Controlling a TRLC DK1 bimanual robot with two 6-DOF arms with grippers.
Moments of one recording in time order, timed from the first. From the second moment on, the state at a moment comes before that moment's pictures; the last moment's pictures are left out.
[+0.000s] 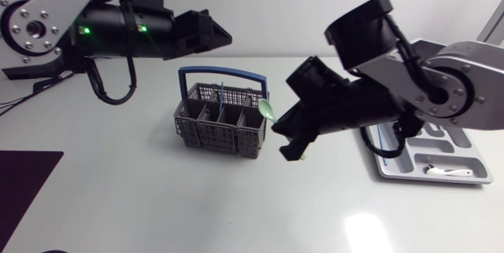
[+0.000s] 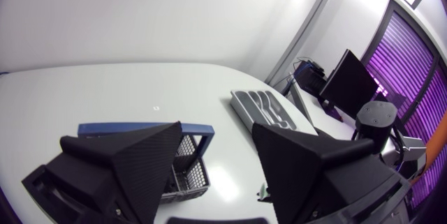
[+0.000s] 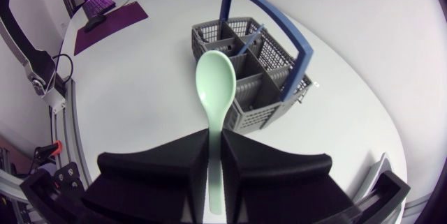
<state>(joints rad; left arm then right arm) -0.41 1.41 1.21 -0.23 0.35 -0.27 0.59 1.35 1.00 -0.46 -0.22 -0.28</state>
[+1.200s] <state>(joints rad) -0.30 1.32 1.00 -0.31 0.24 0.20 -0.69 1.85 1.18 -0.75 -0.36 -1.78</state>
